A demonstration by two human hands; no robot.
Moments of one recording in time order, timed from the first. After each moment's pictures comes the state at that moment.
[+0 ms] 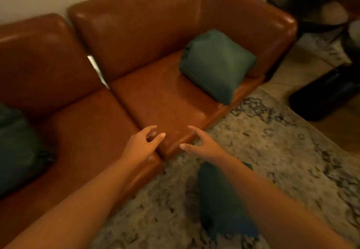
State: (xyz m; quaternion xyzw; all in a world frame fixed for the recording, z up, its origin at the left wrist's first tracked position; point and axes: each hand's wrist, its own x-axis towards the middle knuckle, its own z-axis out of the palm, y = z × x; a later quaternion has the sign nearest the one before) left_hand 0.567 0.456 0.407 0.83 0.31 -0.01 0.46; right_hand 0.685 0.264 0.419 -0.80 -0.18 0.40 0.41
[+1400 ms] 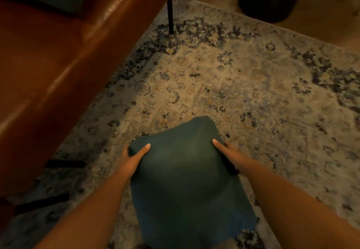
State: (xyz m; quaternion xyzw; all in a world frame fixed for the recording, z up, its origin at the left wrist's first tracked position) left_hand 0.744 0.194 -0.056 0.65 0.45 -0.22 0.57; right_hand 0.799 -0.117 -0.048 -0.69 0.28 0.43 0.51
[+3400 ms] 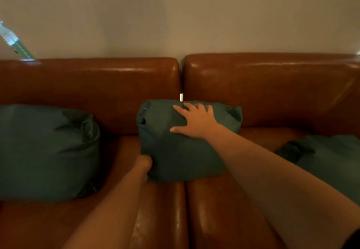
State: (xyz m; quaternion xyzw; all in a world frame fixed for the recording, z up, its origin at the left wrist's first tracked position) left_hand 0.630 0.738 0.339 0.41 0.70 0.19 0.55; right_hand 0.823 0.731 0.462 -0.73 -0.67 0.13 -0.02
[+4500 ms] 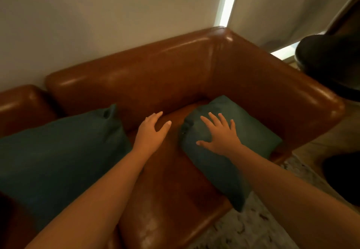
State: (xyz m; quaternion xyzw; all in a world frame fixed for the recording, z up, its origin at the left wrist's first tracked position) left_hand 0.956 0.602 0.447 0.84 0.35 0.12 0.41; right_hand 1.108 0.421 0.433 -0.90 -0.41 0.11 0.04
